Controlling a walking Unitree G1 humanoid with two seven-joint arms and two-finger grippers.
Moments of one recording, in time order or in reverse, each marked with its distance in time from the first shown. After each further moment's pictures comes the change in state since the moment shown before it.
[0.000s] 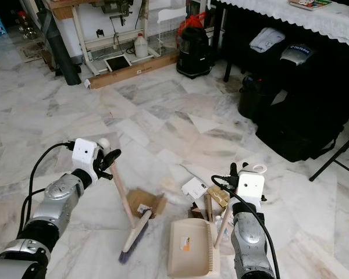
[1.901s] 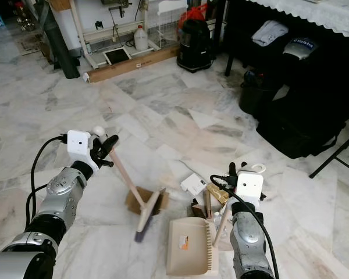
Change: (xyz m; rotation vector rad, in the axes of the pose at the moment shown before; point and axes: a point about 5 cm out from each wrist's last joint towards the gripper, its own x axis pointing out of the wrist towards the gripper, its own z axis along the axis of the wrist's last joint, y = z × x) left arm 0.019 -0.003 0.016 -0.183 -0.188 0.136; right arm 0.000 0.002 0.001 0.002 -0.004 0.007
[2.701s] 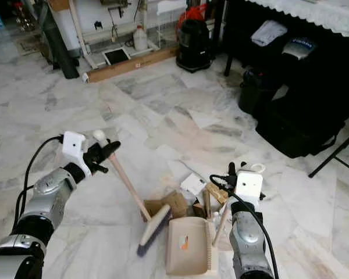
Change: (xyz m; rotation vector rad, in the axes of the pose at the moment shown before) left arm -0.010 0.020 0.016 0.040 -0.006 -0.068; right arm 0.000 0.001 0.000 0.001 0.003 -0.002
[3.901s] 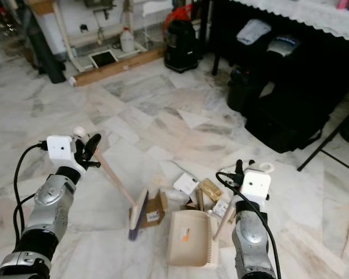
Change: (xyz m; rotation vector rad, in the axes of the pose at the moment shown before) left arm -0.010 -0.011 -0.005 -0.011 -0.088 0.235; right arm -0.001 -0.013 0.008 -0.006 -0.049 -0.083
